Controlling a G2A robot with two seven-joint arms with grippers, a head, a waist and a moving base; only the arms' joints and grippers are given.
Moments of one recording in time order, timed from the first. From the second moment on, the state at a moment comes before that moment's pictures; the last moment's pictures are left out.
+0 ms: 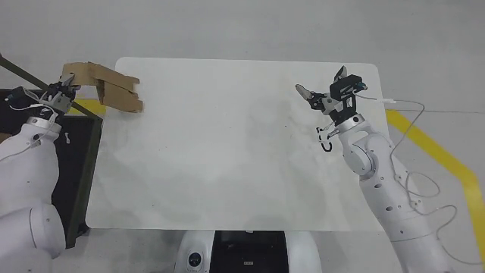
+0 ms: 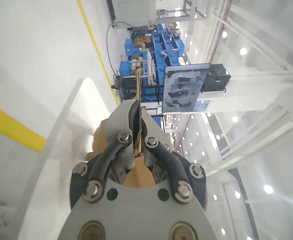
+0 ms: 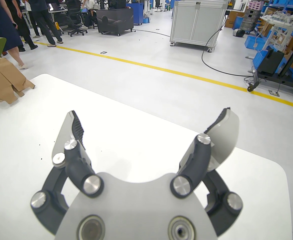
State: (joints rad) left arm 0.80 -0.91 -1.77 -0.36 -0.44 -0.60 -0.95; right arm -1.18 -1.19 1.22 -1.47 -1.18 -0.26 -0.15
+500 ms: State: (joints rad) left arm 0.88 -0.97 -1.69 -0.76 -0.66 -0.50 -1.15; right arm -1.18 -1.19 1.22 -1.47 -1.18 -0.26 -0.15
